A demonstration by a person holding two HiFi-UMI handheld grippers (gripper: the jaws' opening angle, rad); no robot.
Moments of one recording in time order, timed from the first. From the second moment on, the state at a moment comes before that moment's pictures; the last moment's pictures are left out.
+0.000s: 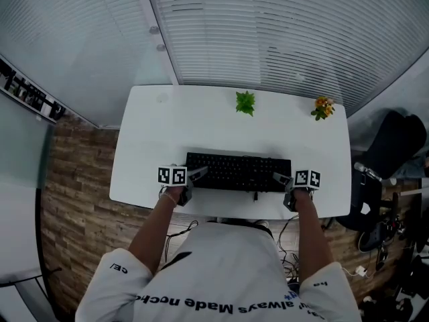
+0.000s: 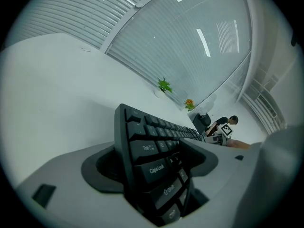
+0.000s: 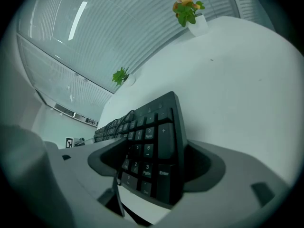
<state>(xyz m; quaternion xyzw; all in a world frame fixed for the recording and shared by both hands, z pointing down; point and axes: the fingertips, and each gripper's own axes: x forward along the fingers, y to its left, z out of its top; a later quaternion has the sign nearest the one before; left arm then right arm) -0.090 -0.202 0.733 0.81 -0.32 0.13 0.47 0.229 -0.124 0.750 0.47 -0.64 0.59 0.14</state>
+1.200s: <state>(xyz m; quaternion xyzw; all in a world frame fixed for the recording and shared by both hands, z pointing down) -0.098 -0.198 0.745 0.80 -0.38 0.23 0.39 0.247 -0.117 0.760 0.59 -0.62 0.46 0.25</state>
